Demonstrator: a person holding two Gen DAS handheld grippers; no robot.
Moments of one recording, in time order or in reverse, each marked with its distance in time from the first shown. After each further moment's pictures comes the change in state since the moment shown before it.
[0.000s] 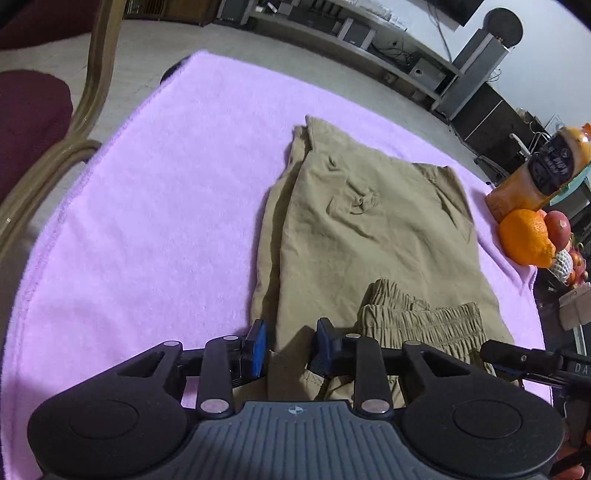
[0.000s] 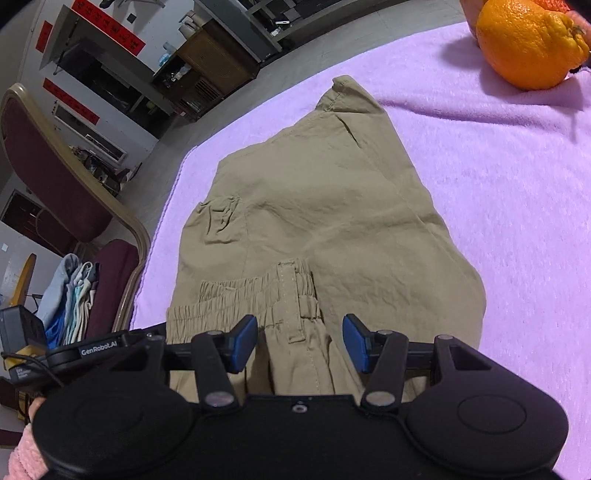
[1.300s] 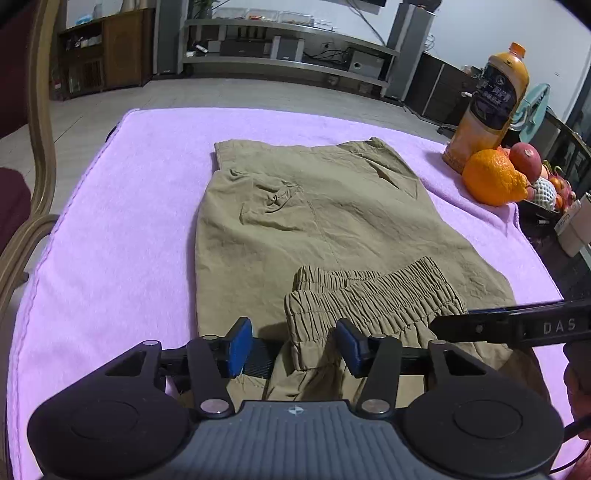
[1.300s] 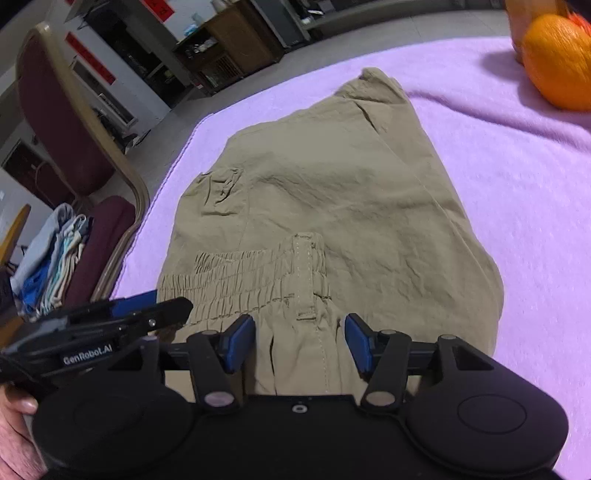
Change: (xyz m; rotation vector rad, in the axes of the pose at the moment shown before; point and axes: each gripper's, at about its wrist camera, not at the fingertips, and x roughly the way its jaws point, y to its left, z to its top) left arm -0.004 -0.056 -0.032 0.309 -0.099 0.004; right arm 0.014 0.018 -0.017 -0.183 0.016 -0.037
